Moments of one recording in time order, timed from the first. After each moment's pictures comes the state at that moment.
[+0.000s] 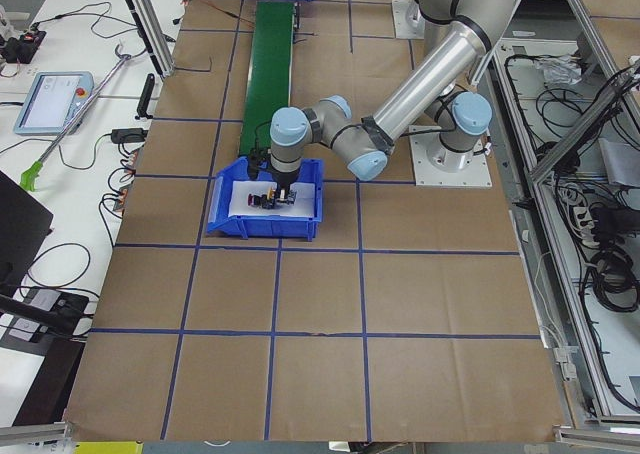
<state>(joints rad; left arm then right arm) -0.92 -1.82 -1.81 -0.99 1.50 0.71 1.61 -1.67 1.67 -1.61 -1.55 0.08</state>
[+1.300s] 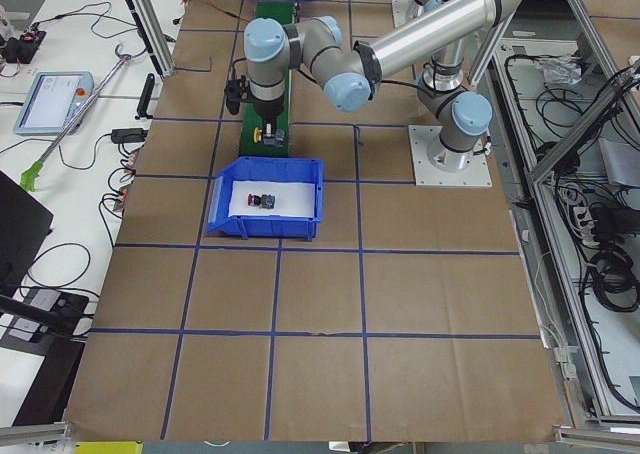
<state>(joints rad) -1.20 -1.75 -1.58 -1.34 1.52 0.32 1.61 -1.67 1.67 -1.61 -1.55 0.08</state>
